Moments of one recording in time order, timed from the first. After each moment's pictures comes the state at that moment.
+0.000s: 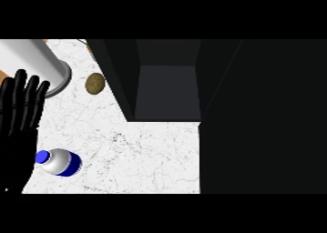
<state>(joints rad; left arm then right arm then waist) -0.02 0.08 -0.02 -2.10 -0.02 -0.02 -0.01 0.01 -0.13 0.02 -2.10 0.04 -0.02 0.00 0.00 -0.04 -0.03</state>
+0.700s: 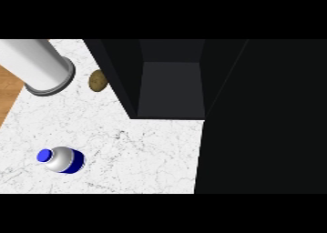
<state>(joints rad) 0.33 0.27 0.30 -2.16 0.61 -0.36 0.03 0.21 -0.11 0.20 -2.35 -0.03 0.06 0.12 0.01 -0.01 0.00</state>
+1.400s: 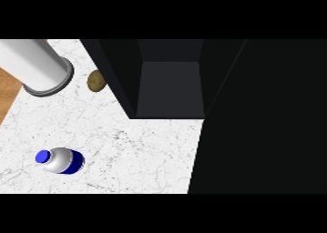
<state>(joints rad) 0.48 0.32 0.55 -2.21 0.91 -0.49 0.20 0.20 -0.05 0.40 -2.45 0.08 0.00 0.27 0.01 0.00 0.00</state>
